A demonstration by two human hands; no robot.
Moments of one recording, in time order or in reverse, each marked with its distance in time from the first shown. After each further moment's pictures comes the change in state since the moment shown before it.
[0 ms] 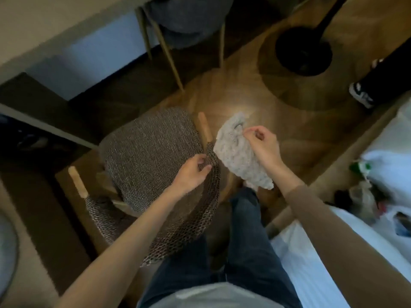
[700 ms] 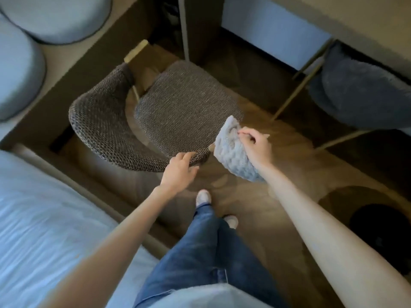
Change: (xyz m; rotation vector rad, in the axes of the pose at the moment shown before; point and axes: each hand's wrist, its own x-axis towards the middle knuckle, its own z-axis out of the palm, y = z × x) left_hand 0.069 0.114 0.116 -0.388 0.818 -0.714; right_hand 0.211 -0.062 0.029 -0.682 -0.998 -0.635
